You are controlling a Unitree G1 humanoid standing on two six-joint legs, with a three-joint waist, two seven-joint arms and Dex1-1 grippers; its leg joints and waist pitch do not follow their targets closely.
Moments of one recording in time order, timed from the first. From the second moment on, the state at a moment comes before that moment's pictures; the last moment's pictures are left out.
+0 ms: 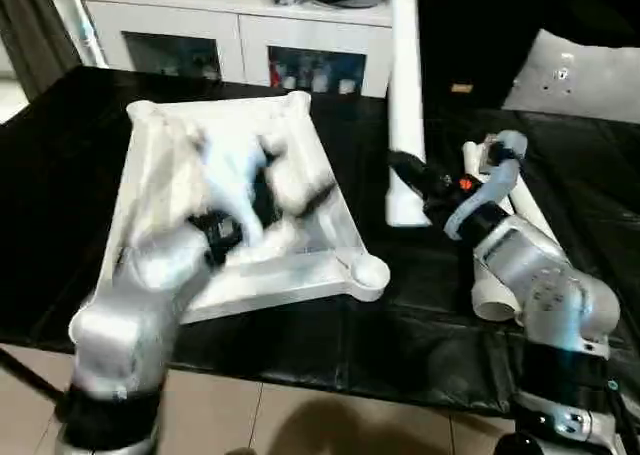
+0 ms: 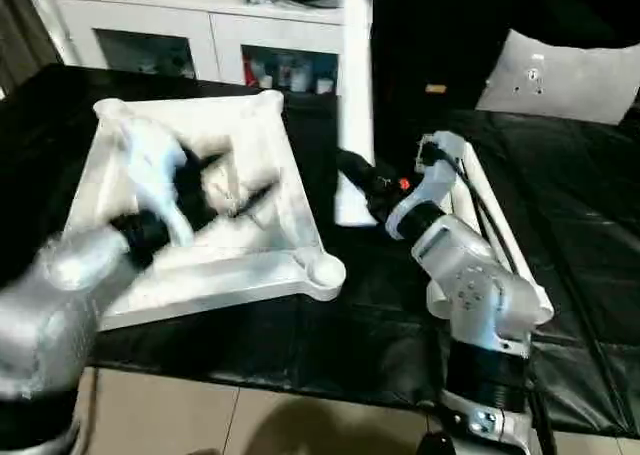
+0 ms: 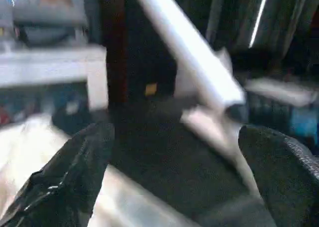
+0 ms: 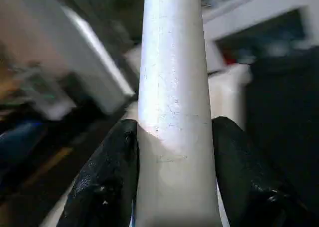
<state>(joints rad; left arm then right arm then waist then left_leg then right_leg) -0.41 0.20 0.03 -0.44 -0.40 0.74 -0.38 -0.48 -0.06 -0.33 -0.09 0.60 0.82 0.45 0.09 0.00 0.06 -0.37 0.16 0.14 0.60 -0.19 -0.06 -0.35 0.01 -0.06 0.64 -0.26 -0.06</state>
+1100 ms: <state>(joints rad) -0.56 0.05 0.04 -0.33 -0.60 0.84 -0.24 -0.29 -0.18 -0.02 -0.27 0.56 0.64 0.74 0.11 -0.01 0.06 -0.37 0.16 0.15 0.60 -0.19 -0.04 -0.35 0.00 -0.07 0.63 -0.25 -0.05</state>
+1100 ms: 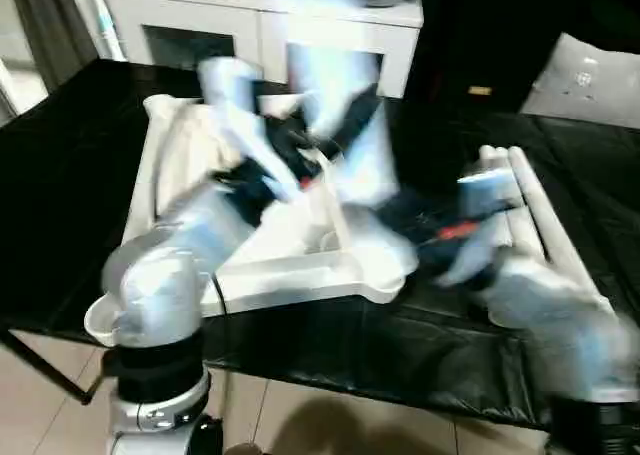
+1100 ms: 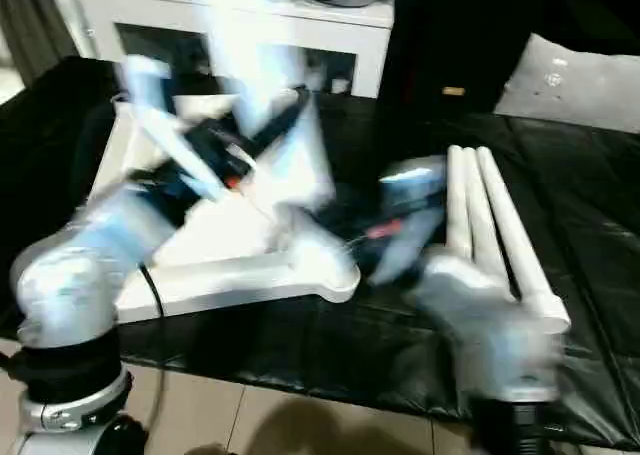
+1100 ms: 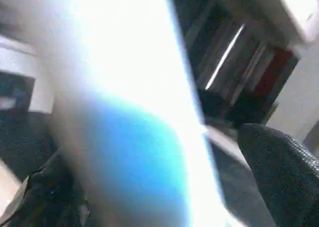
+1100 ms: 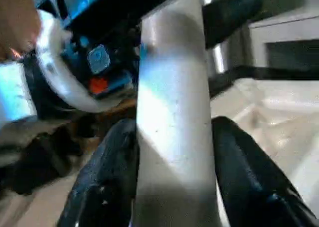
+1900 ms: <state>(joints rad) -0.50 0.06 -0.10 -0.30 -0.36 0.58 -0.20 -0.28 -0.11 0.10 -0.07 0.18 0.05 0.52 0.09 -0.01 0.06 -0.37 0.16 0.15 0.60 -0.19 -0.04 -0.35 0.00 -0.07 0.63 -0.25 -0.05</state>
